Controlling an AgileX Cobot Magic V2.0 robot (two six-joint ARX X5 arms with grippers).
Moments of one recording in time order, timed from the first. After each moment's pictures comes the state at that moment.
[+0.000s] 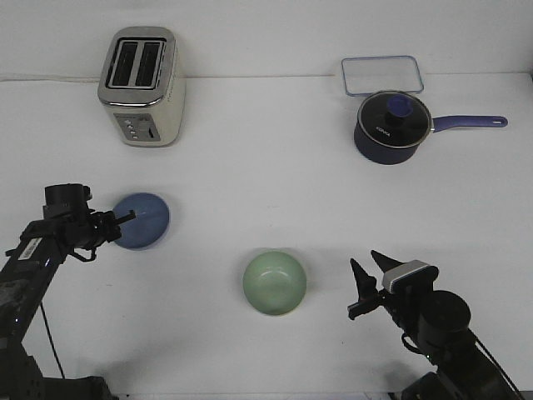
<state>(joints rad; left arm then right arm) 0.15 1.49 1.01 -0.45 0.15 -0.22 0.49 0.46 0.54 -0.39 0.00 0.20</state>
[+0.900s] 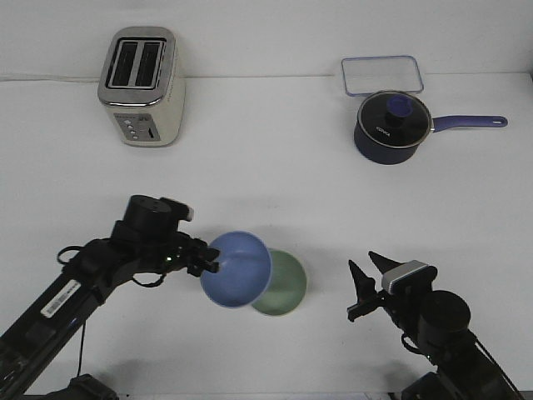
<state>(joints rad) -0.53 1.26 1.11 -0.62 0.38 -0.20 0.49 0.46 0.54 -0.39 -0.03 0.20</state>
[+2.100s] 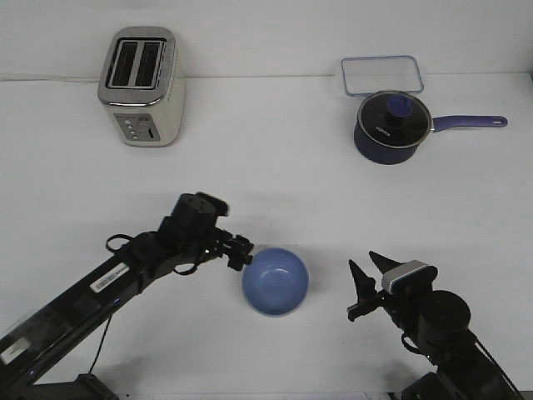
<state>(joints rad) -0.61 1.37 1.12 -0.39 0.16 -0.22 0.49 0.46 0.54 -0.39 -0.02 0.20</state>
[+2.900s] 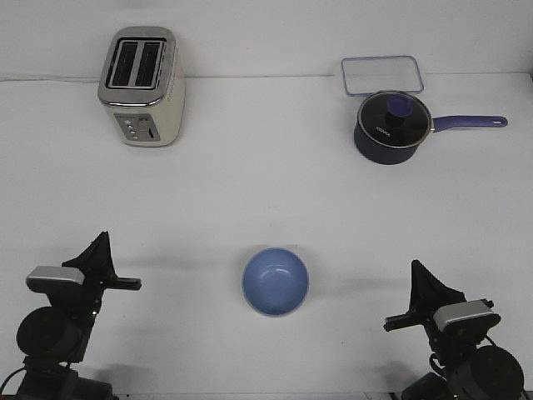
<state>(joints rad) -0.20 0.35 0.43 0.03 -0.13 -0.03 0.49 0.11 0.52 -0.46 0.27 0.17</state>
